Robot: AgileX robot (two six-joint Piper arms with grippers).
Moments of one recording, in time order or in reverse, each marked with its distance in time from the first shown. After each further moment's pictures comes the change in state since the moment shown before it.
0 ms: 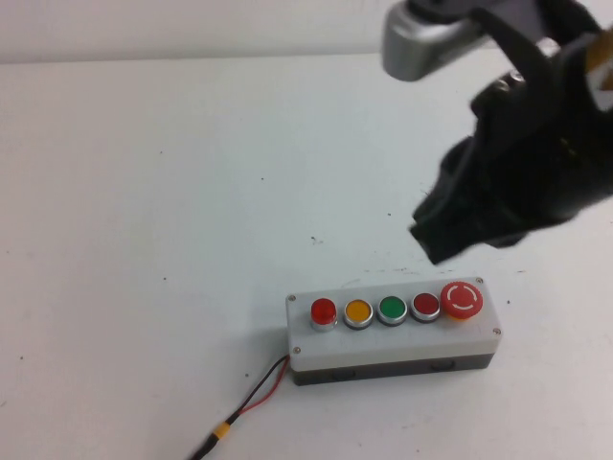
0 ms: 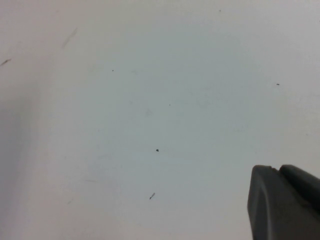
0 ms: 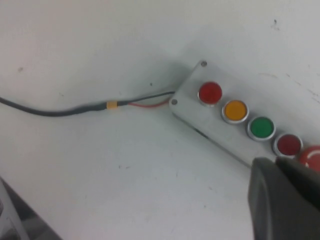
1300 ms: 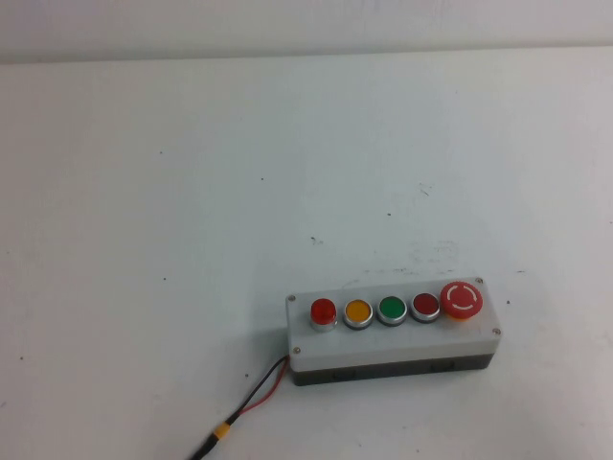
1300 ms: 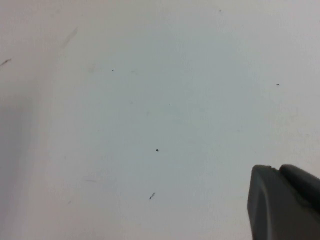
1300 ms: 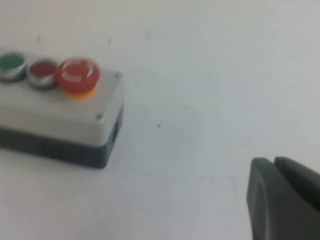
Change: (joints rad) right arm -0.467 -1.134 1.406 -0.212 -0.830 -0.008; left arm 0.000 0.000 0.000 0.000 0.000 0.000
